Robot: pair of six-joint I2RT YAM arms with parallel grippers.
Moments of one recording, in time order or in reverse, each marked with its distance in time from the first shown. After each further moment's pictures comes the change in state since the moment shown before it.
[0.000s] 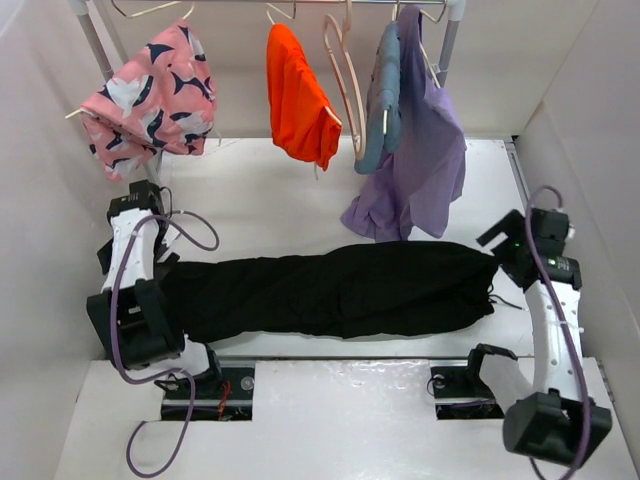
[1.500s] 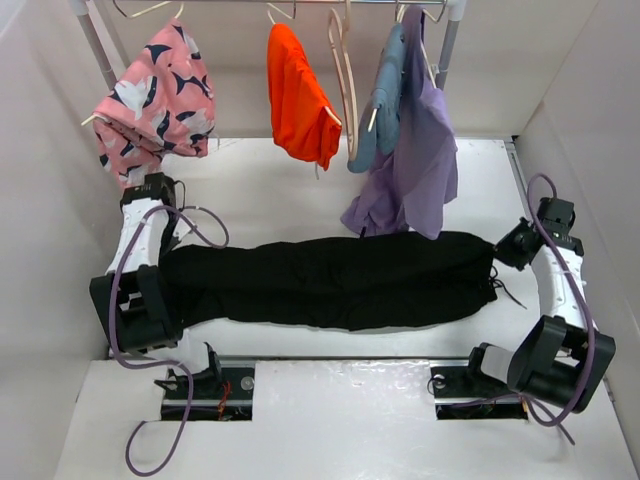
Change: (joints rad) left arm -0.073 0.096 0.056 0.010 0.073 0.029; right arm -0.060 0.302 0.040 0.122 -0.136 -0.141
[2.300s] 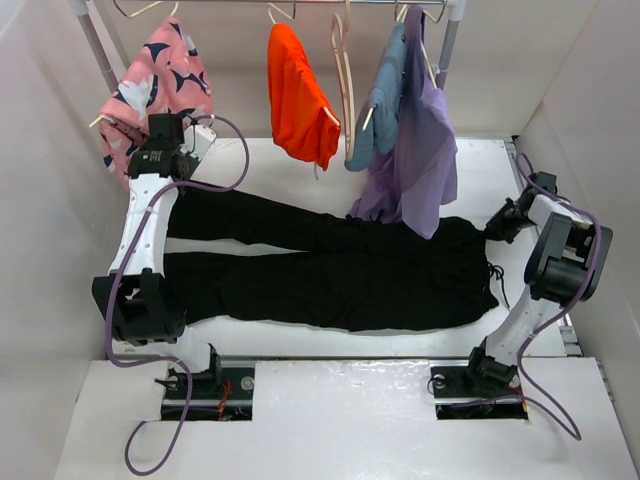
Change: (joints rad) left arm -0.162 0.042 0.325 0.367 0.269 -0.108; right arm -0.004 0.698 0.364 0.079 -0.135 -0.053
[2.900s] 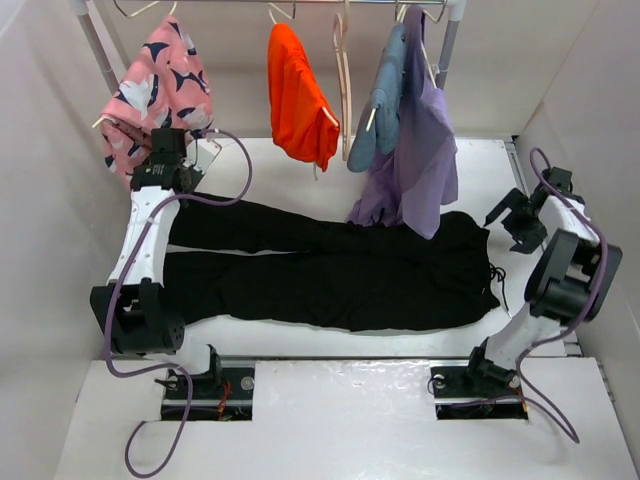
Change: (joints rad) left arm -0.001 -0.070 -0.122 0.034 0.035 0.007; right arm -0.027 -0.196 -0.023 -0.113 0.165 -0.021
